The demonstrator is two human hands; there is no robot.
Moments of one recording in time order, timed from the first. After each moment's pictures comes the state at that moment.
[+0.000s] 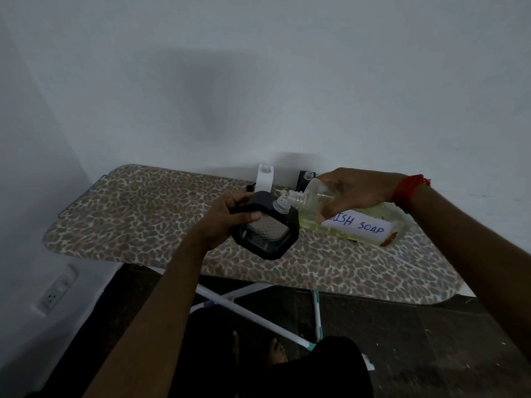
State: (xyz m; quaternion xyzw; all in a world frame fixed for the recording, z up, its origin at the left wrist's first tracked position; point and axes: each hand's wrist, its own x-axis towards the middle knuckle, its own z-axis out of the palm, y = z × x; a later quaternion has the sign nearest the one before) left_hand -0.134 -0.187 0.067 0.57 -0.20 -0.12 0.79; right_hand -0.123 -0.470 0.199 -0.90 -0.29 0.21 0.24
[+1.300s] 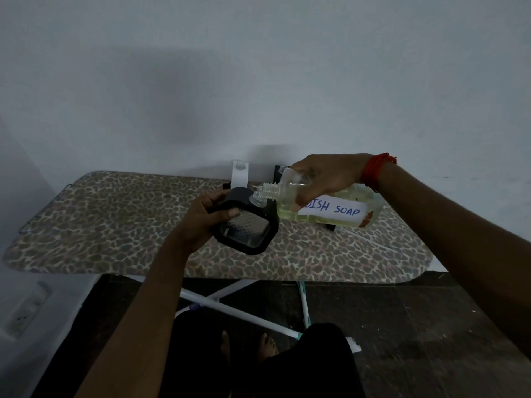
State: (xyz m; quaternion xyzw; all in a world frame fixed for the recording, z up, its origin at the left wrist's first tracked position) left_hand -0.137 -0.198 0.067 0.56 -0.21 -0.13 0.79; right_hand -0.136 -0.466 0.219 -0.92 -0.26 0.22 0.19
